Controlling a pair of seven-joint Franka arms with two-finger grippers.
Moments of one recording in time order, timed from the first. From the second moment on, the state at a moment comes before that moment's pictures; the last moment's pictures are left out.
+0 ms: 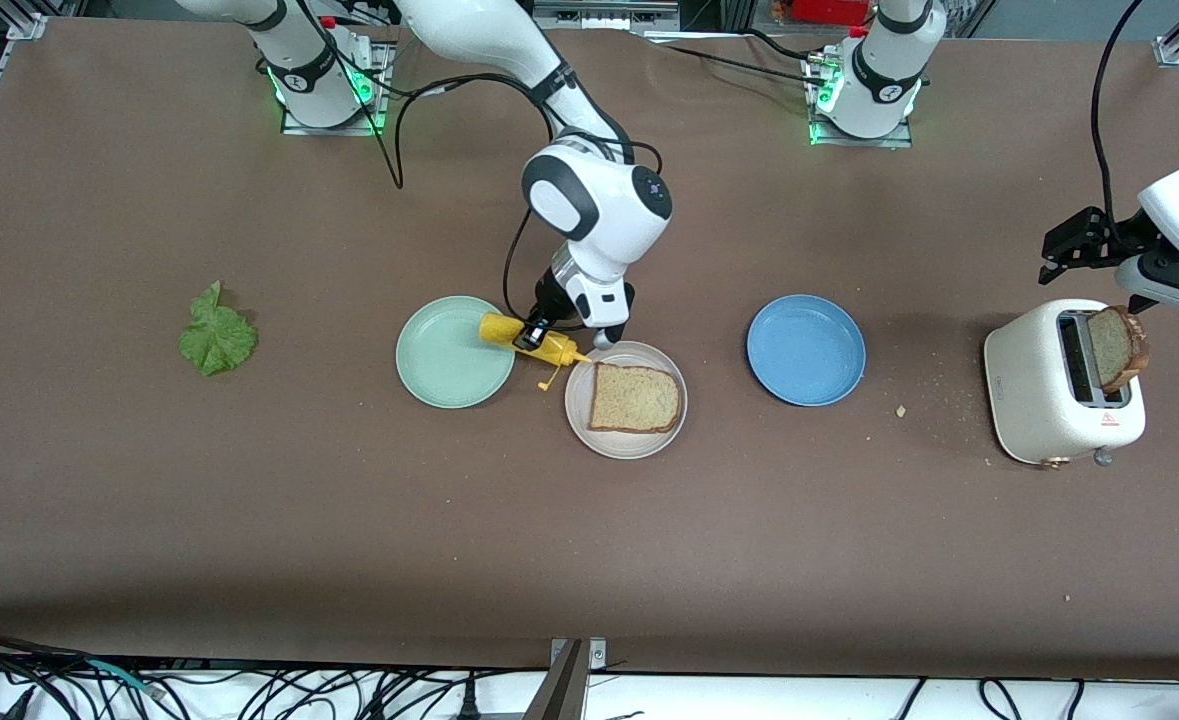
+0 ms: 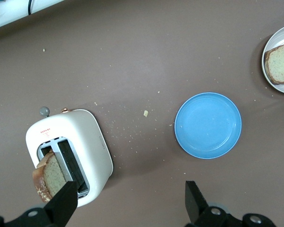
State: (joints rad) left arm -0.04 0.04 0.06 -1.63 0.01 1.69 0.38; right arm 1.14 0.85 -0.36 -1.37 -0.35 1.90 -0.18
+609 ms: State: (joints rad) left arm -0.03 0.04 0.07 -1.63 0.01 1.69 0.38; right arm 1.14 0.92 -0.38 -1.31 -0.35 1.90 -0.12
